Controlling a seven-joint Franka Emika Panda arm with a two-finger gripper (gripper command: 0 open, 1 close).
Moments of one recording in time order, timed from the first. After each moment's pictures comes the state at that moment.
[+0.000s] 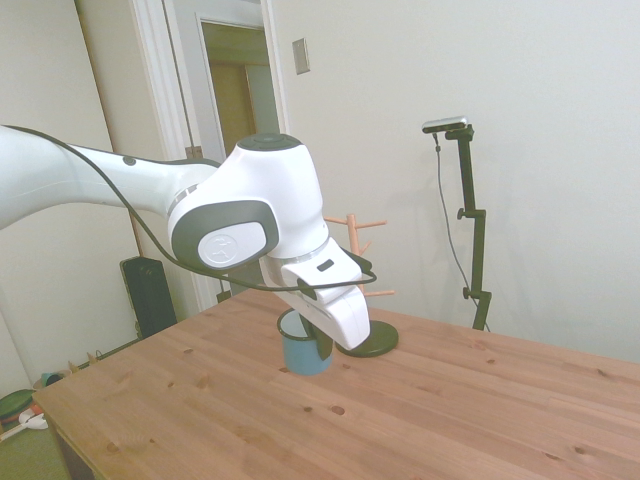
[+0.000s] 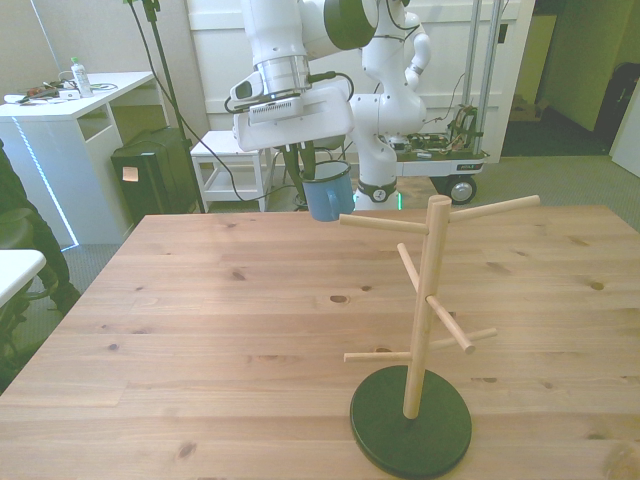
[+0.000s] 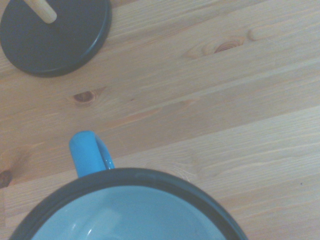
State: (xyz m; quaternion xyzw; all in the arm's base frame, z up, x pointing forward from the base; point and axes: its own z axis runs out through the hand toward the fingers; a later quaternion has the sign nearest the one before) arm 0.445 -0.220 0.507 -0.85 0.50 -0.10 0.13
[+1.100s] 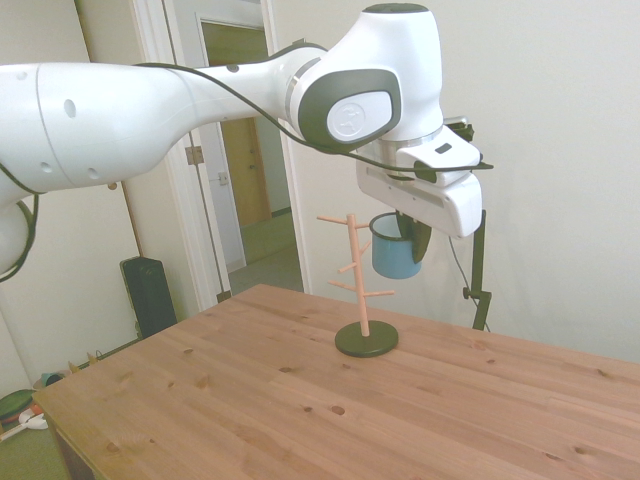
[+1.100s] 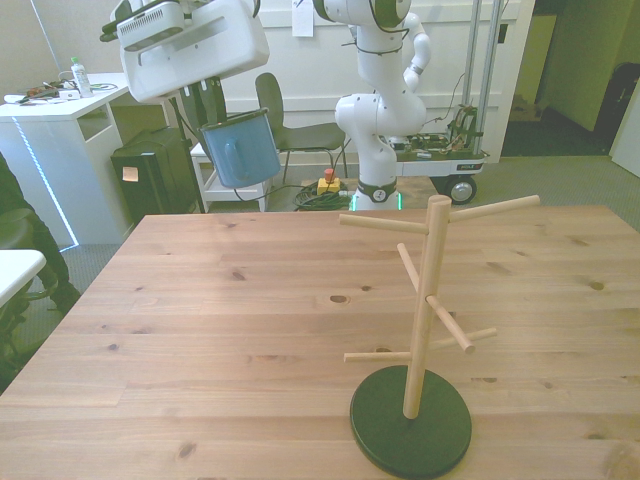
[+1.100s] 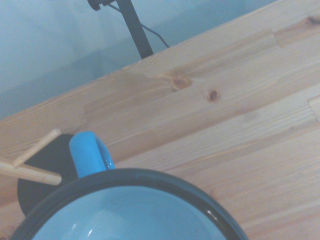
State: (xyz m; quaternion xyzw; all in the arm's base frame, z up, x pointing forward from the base) arm 0.564 -0.321 0.639 -0.82 0.53 -0.13 0.17
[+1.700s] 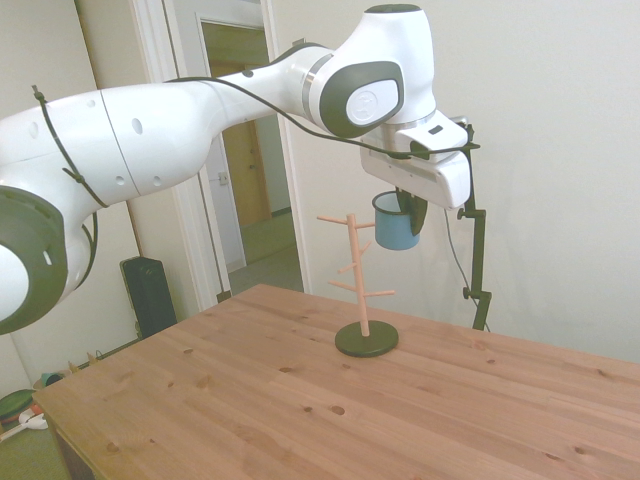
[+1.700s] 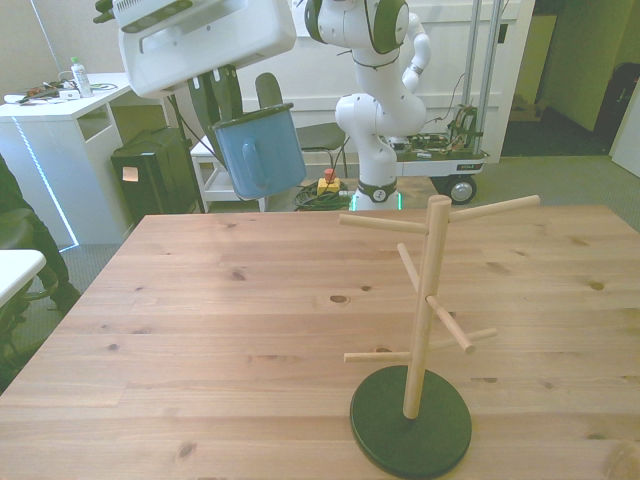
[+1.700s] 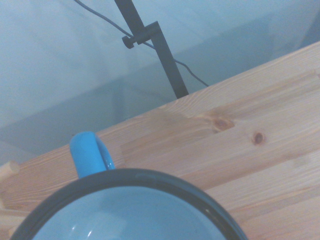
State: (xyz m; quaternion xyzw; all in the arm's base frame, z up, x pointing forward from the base) arm 0.630 -0.281 0.655 -0.81 0.53 -0.14 0.18
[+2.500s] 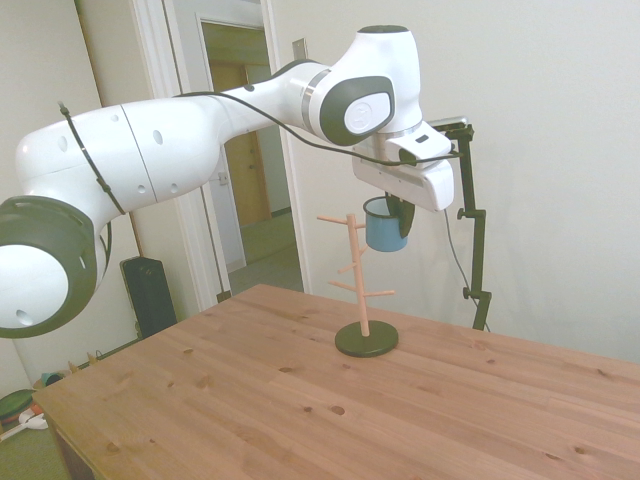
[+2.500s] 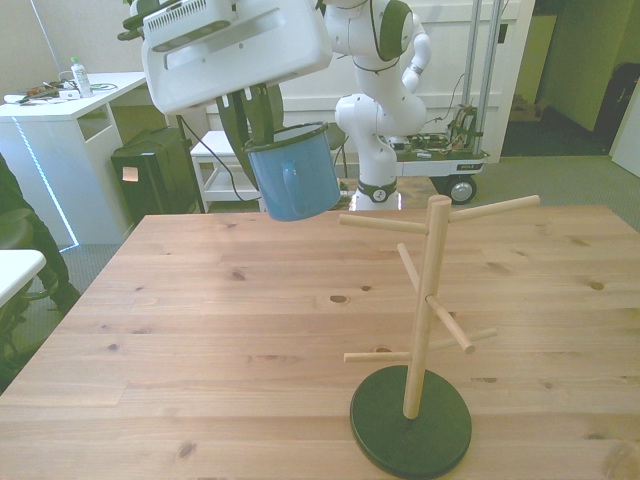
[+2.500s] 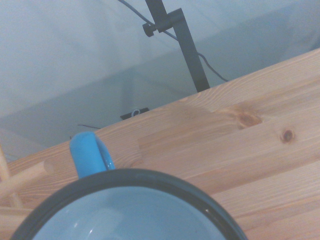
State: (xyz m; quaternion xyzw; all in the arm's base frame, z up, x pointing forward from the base) arm 0.655 -0.251 0.641 -0.82 0.53 -0.13 0.17
